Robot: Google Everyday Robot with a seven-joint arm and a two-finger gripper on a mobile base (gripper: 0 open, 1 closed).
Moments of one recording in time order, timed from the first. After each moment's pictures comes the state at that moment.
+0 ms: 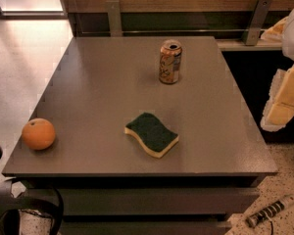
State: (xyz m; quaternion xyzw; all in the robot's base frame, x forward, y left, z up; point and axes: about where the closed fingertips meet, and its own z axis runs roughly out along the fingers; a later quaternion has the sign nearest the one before) arm 0.438 -0.214 0.987 -0.60 0.78 -0.05 0.18
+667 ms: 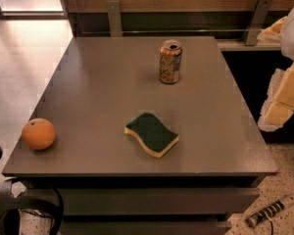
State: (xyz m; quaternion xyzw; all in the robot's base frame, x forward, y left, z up) arm 0.437 -0.207 0.988 -0.61 0.77 -0.03 0.19
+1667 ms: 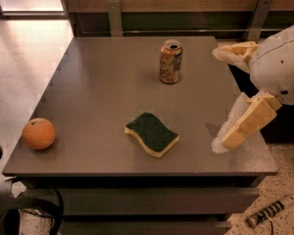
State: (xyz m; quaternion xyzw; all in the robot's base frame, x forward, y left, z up) arm 0.412 -0.120 0.973 -0.62 0.68 0.15 0.35
